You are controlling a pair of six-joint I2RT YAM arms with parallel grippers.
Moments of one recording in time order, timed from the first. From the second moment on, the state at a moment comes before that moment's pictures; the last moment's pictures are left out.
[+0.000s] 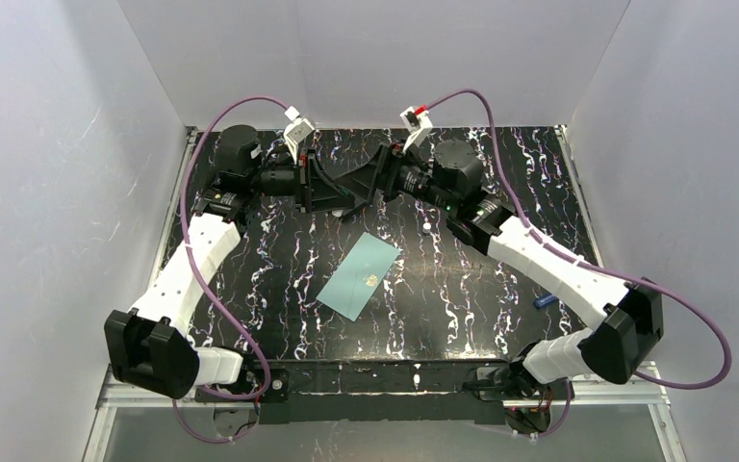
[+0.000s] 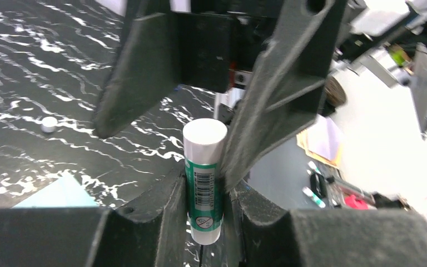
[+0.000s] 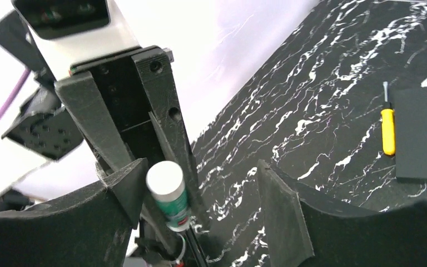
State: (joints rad) left arm -0.28 1.31 1.21 -0.10 1.28 -0.38; right arm 0.78 1.40 1.28 0.12 -0.36 0.66
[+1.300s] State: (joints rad) left arm -0.27 1.29 1.16 -0.10 1.00 -0.61; right arm 0.80 1.44 1.31 0.07 -0.18 0.76
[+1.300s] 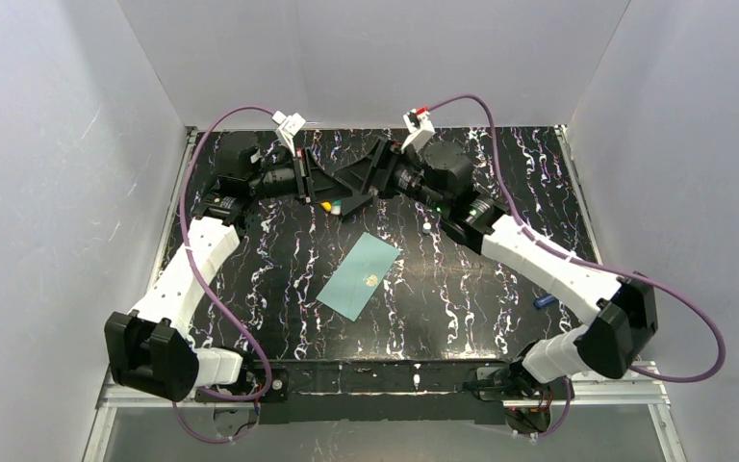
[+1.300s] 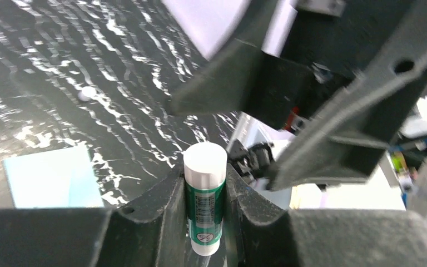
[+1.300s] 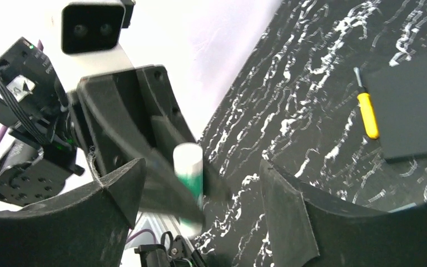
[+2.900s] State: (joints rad) left arm -0.25 1.19 1.20 -0.36 0.39 -0.81; right arm 0.96 1.69 1.59 -0.14 -0.02 0.42
